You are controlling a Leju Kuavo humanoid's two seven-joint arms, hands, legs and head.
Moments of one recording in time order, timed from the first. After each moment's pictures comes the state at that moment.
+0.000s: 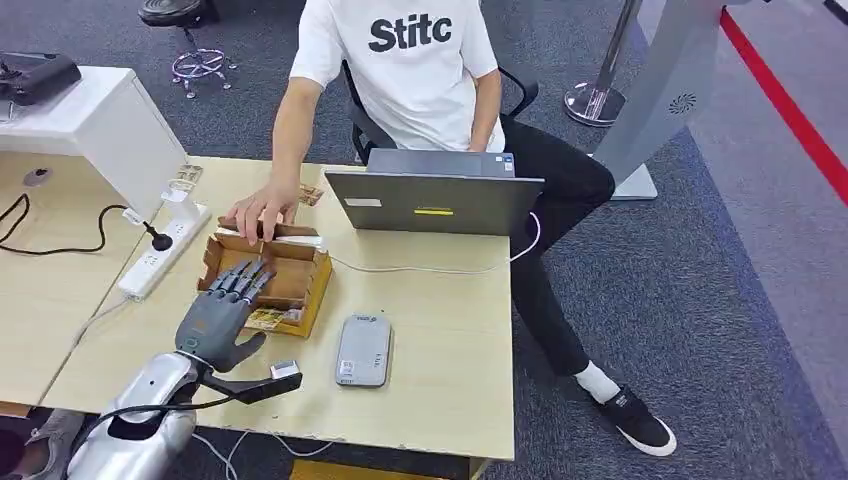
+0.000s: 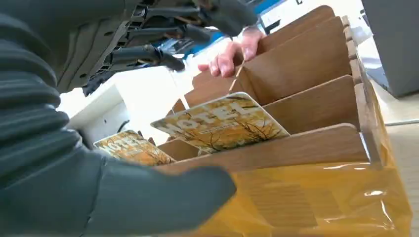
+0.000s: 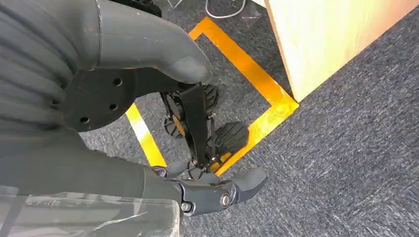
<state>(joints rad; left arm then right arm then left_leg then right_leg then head) -0.16 0.24 -0.19 -1.27 -1.29 0.34 -0.19 -0.05 0.12 -0.73 -0.21 -0.06 0.03 -0.16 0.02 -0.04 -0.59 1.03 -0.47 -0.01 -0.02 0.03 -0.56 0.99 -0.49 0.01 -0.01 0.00</state>
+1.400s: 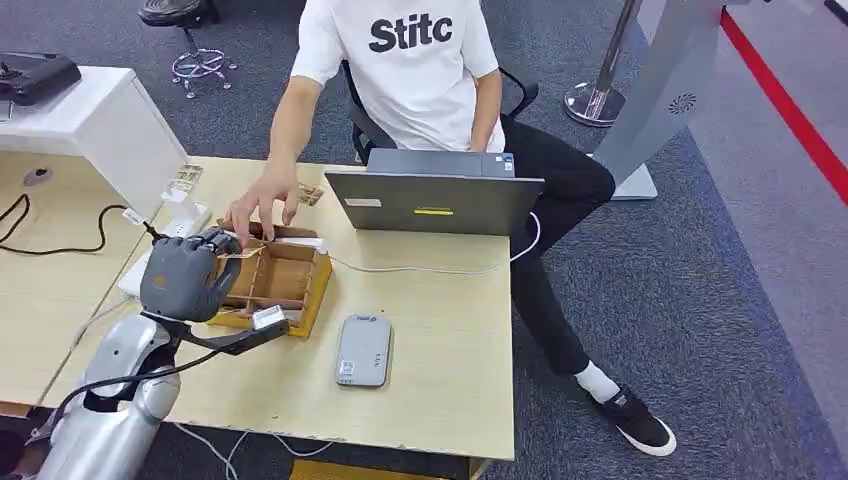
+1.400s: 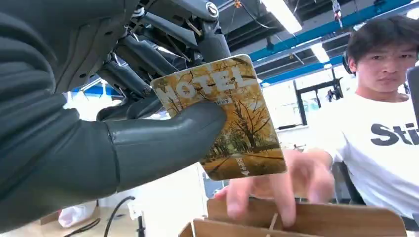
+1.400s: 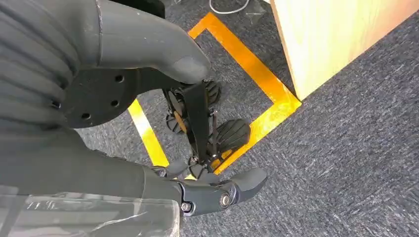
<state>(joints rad) -0.22 0.24 -0.14 -1.46 -1.21 0.41 -0.19 -0.05 0.12 -0.73 -0.21 -0.03 0.02 -0.16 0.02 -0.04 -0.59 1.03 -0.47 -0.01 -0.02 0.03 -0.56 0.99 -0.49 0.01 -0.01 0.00</state>
